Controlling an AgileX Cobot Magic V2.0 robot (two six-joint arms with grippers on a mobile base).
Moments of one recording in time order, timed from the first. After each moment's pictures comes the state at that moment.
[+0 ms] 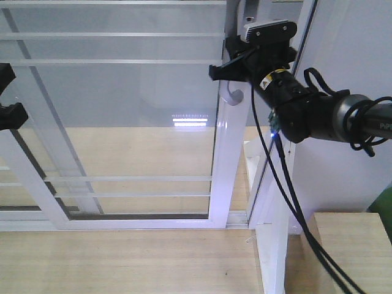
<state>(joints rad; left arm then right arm) -0.23 0.85 -0.55 -0.13 -0.11 0.05 0.45 1.92 -1.09 -0.08 -0.71 0.08</state>
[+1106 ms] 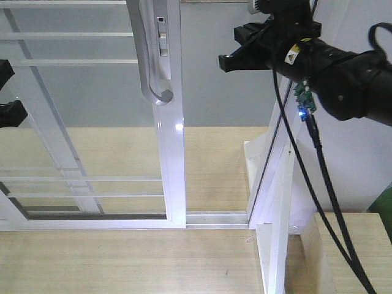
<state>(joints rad) -0.23 0.85 -0.55 -0.13 -0.13 0.05 0.40 1.57 -1.09 -0.08 -0.12 0.00</state>
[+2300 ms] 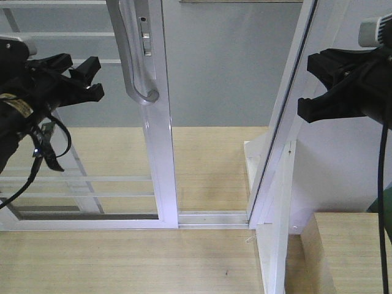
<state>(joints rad) -0.23 1.50 -0.73 0.18 -0.59 -0.23 0.38 0.99 -0.75 -0.08 0.10 0.00</state>
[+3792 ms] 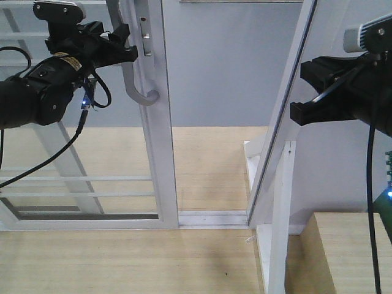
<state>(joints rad) -0.28 1.83 -1.12 0.03 -0.57 -0.09 0.38 1.04 -0.75 -0.08 0.11 0.00</state>
